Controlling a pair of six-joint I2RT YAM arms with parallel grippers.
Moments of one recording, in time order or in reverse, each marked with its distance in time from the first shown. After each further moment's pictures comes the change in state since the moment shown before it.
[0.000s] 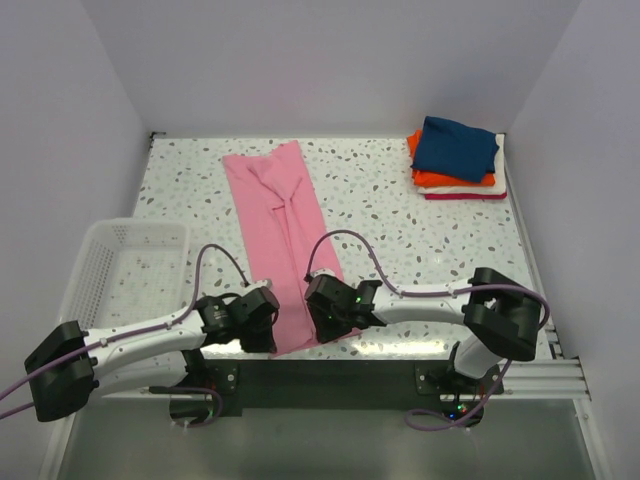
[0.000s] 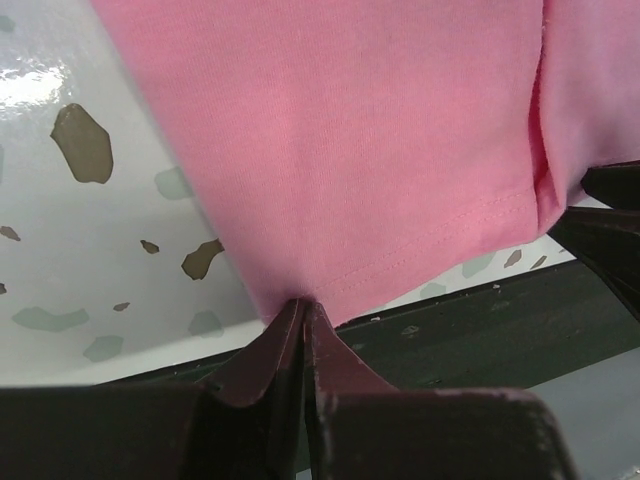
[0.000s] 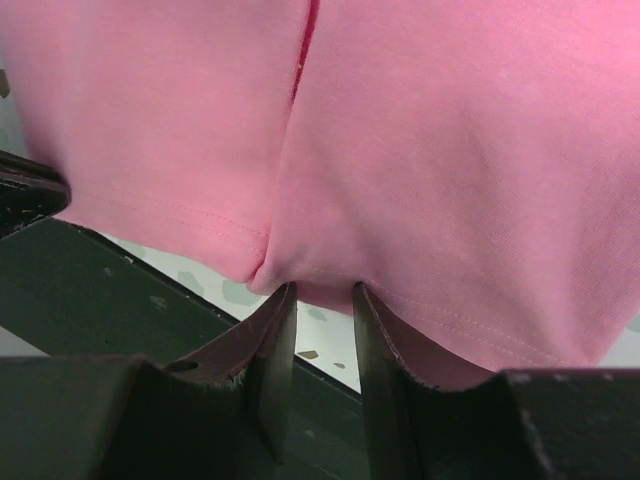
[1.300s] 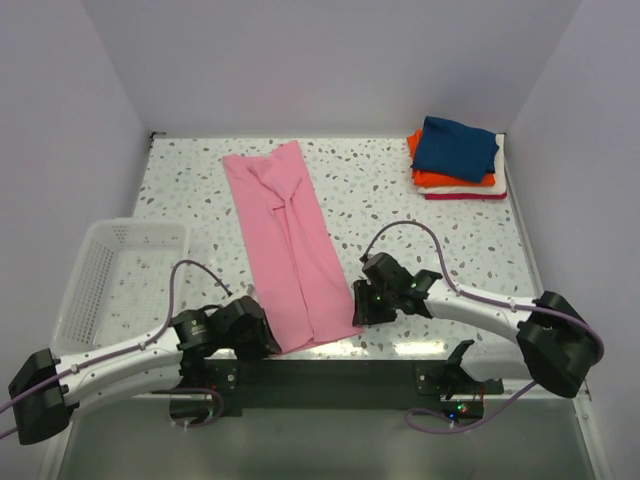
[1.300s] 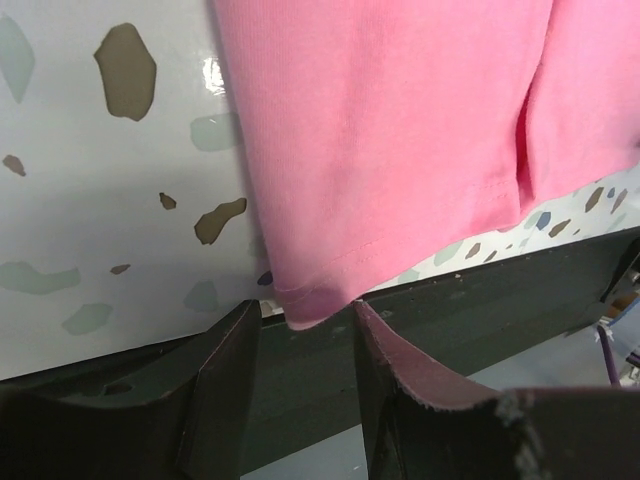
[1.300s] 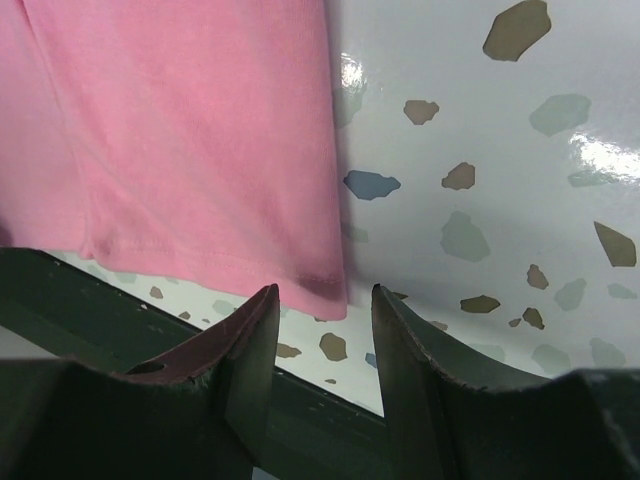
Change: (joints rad) left arm -0.001 -0.253 -0.122 -0.014 0.013 -0.204; right arm -0.342 -0.325 -0.258 -0.049 -0.132 -0.026
